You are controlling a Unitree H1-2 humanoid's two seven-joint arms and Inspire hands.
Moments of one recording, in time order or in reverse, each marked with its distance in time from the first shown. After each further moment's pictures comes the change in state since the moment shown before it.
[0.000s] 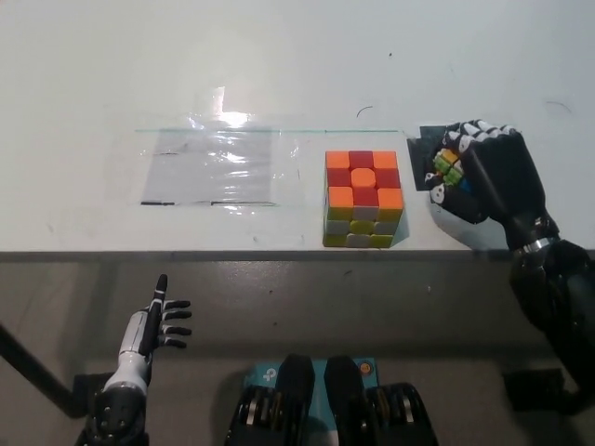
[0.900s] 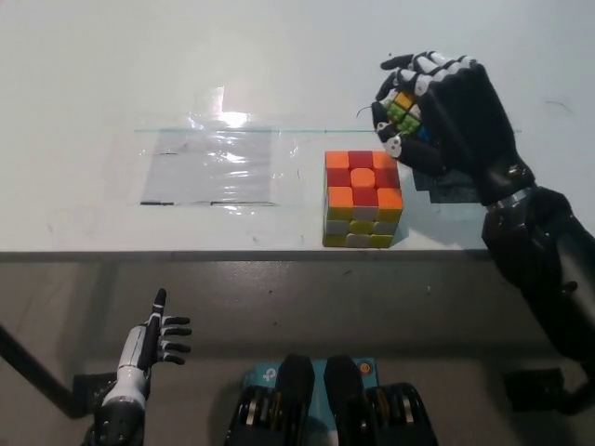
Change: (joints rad) left_arm 0.021 -0.001 0.002 0.022 -0.001 -0.014 0.000; right_arm -0.059 0.037 -0.023 -0.277 0.004 0.001 0.171
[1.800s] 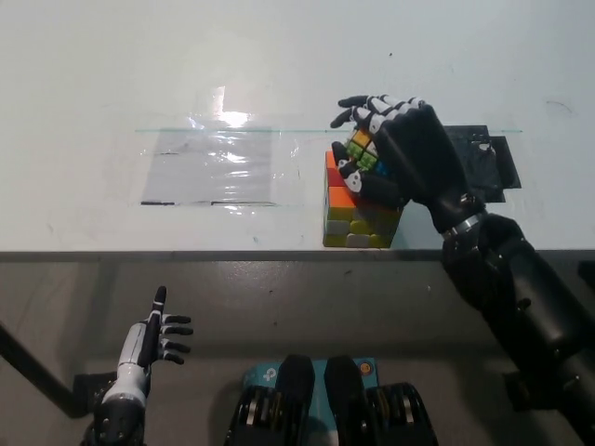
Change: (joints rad) left_arm -0.004 0.001 -0.001 -0.005 0.001 0.000 -0.002; right_arm 0.022 0.083 0.029 0.124 -0.019 -0.031 -0.014
